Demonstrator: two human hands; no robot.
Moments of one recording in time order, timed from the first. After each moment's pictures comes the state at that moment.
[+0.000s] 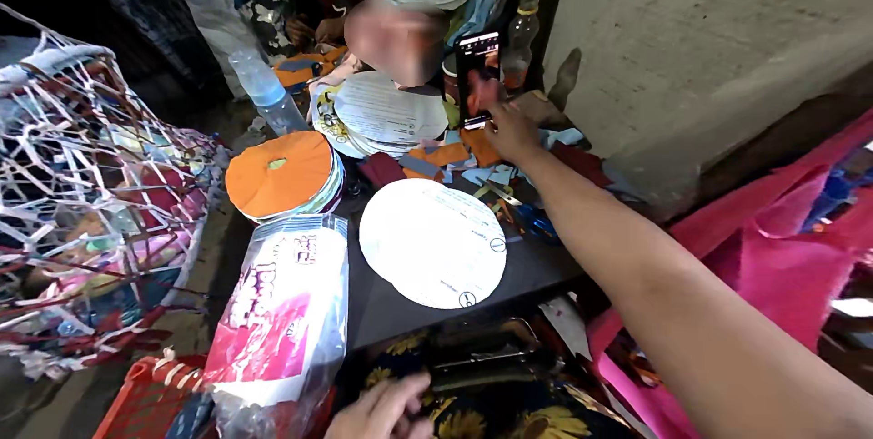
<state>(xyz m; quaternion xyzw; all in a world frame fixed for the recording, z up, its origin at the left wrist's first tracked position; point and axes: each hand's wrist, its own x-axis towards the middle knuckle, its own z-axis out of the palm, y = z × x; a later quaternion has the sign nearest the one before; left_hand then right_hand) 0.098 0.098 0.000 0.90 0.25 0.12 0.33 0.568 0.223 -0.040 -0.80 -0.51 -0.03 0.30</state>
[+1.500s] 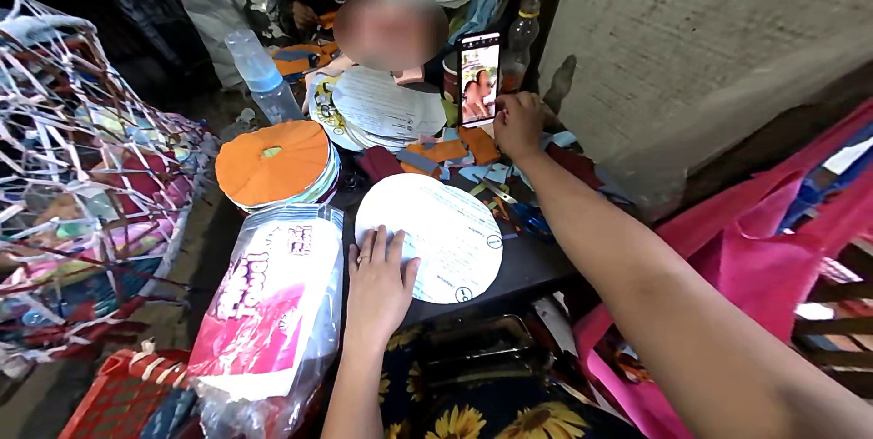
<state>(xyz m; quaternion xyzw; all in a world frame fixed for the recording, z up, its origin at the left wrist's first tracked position) 0.206 0.195 -0.061 0.92 0.37 0.13 0.07 0.576 0.221 -0.048 -0.81 -0.44 -0.13 0.37</state>
